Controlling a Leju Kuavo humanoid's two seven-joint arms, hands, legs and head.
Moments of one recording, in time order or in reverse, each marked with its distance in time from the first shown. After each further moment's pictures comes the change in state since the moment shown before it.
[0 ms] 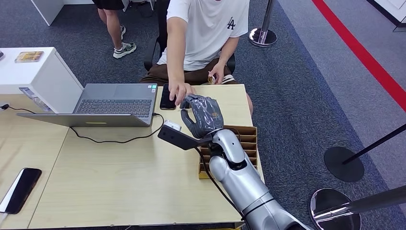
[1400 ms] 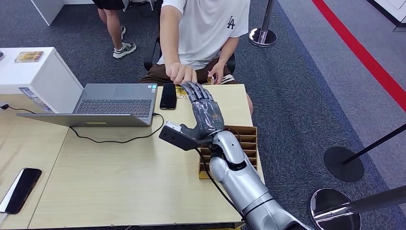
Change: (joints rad) left arm 0.000 -0.005 0.024 0.000 -0.019 -0.003 0.003; right arm 0.001 -0.002 -0.002 0.033 0.008 -0.019 0.013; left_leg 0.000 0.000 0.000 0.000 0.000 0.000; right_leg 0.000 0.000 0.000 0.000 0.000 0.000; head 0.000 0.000
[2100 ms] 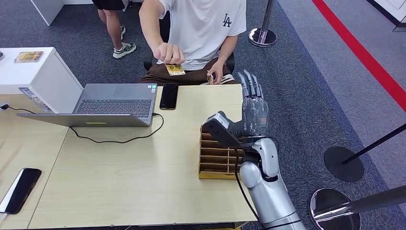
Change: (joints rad) left arm 0.001 -0.003 0.050 0.000 -0.013 0.009 -0.005; right arm 0.195 -0.078 -0.221 -0.345 -0.014 -0.131 -0.028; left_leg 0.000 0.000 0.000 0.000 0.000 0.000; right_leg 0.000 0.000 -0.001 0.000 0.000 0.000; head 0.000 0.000
